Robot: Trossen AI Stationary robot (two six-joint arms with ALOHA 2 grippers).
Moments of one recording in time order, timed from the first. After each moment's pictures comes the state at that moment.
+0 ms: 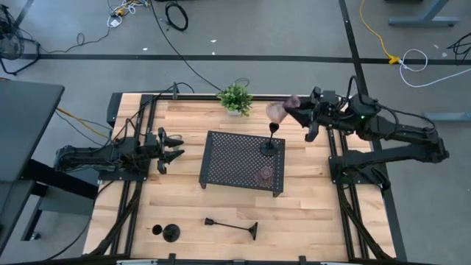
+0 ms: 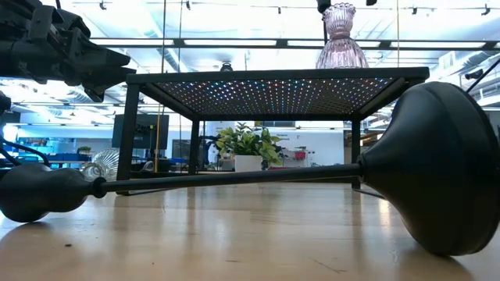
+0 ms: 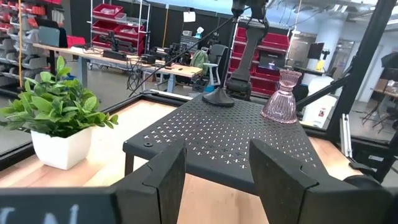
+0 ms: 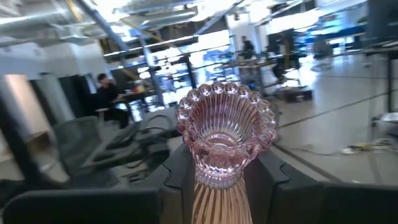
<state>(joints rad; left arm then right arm) 0.00 0.01 0.01 0.06 -0.21 -0.17 -0.14 0.85 0.95 0.02 0.09 0.20</state>
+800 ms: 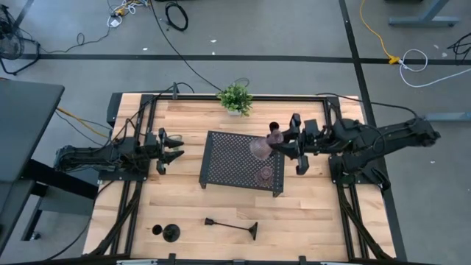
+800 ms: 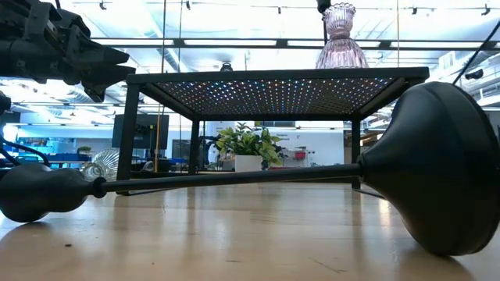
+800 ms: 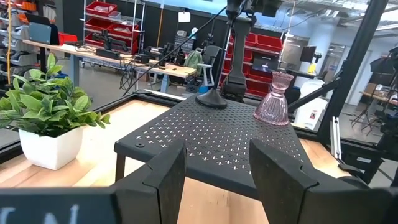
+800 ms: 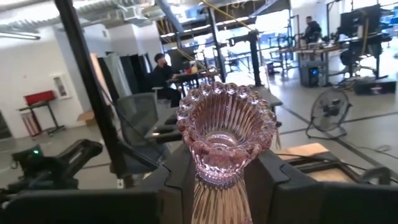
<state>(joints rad) 0.00 0.01 0.01 0.07 -0.18 -0.20 0.20 1.02 0.95 0.17 0.18 0.17</state>
